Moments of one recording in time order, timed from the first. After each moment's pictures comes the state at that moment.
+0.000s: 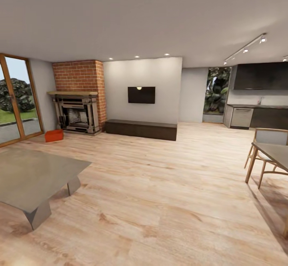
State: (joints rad) left arm -0.22 0.01 -0.02 0.00 0.35 -0.03 0.02; right arm -0.10 -0.02 0.08 0.03 -0.02 -0.18 -0.10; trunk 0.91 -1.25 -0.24
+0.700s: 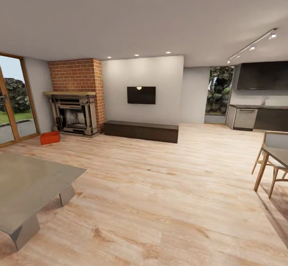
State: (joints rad) left arm -0.22 0.01 -0.02 0.00 0.35 -0.03 0.02; right arm -0.10 -0.02 0.08 0.03 -0.02 -0.18 -0.11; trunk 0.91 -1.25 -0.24
